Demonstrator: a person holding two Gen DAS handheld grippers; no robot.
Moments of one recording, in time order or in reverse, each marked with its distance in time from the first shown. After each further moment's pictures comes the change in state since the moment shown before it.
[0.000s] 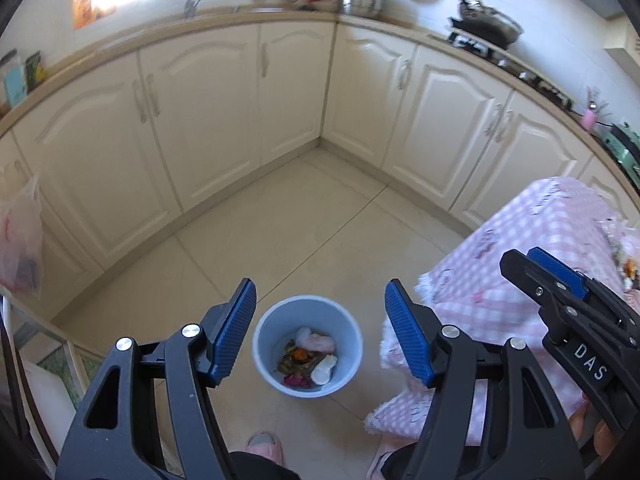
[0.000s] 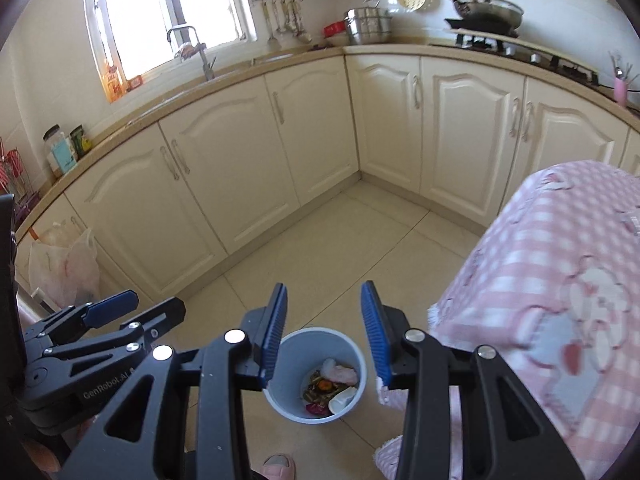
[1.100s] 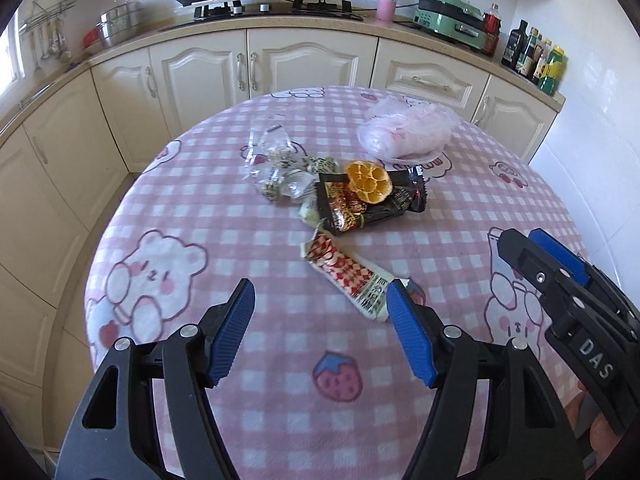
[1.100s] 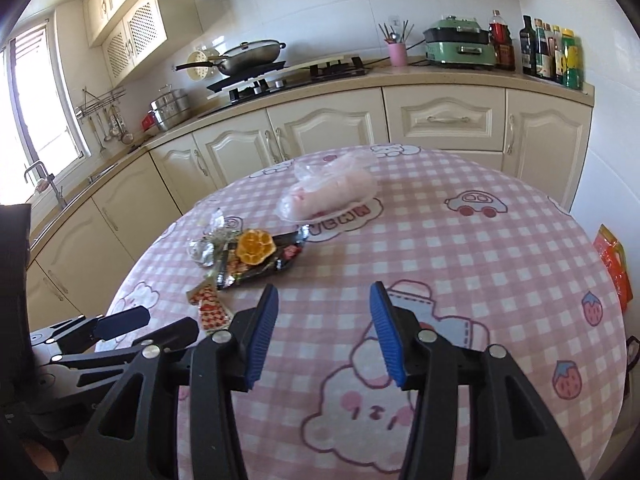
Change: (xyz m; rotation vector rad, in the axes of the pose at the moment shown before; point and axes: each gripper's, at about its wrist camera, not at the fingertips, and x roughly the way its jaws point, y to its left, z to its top) left arm -0.029 -0.372 -0.056 0.487 0.107 -0.360; right arm -0.219 -0.327 -0.087 0.407 -0.178 -0.392
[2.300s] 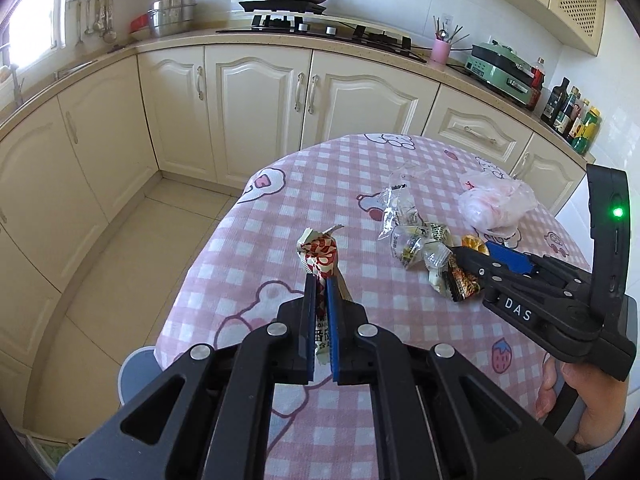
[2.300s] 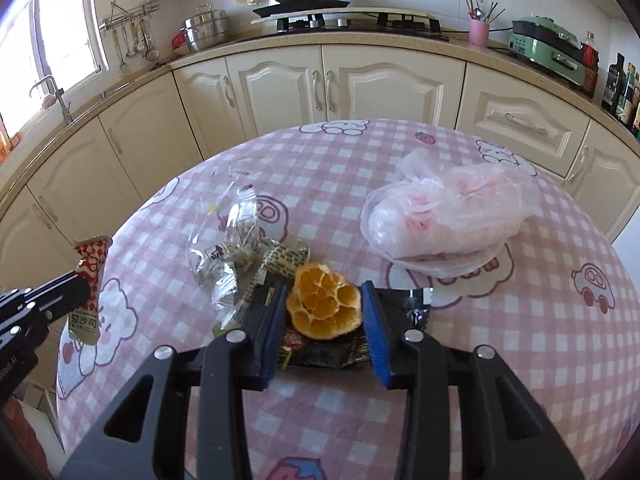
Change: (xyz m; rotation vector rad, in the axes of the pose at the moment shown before) left arm -0.007 0.101 0.025 -0.152 -0.098 0.033; right arm 0.119 0.078 0.044 -0.233 0.199 0.025
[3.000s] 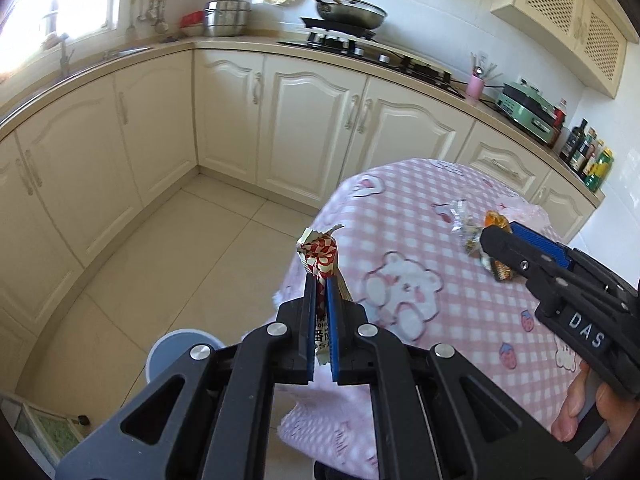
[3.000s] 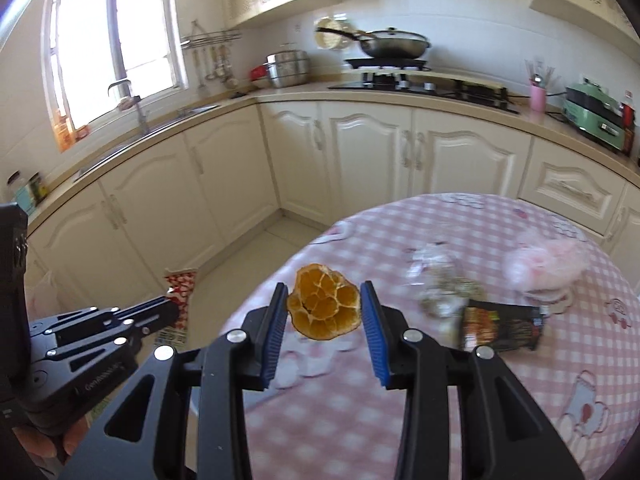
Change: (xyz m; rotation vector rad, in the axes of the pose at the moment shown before) left arm -0.072 0.098 -0.033 -0.124 -0.062 0.060; right arm -0.082 0.144 -0.011 -0.132 -0.160 0.187
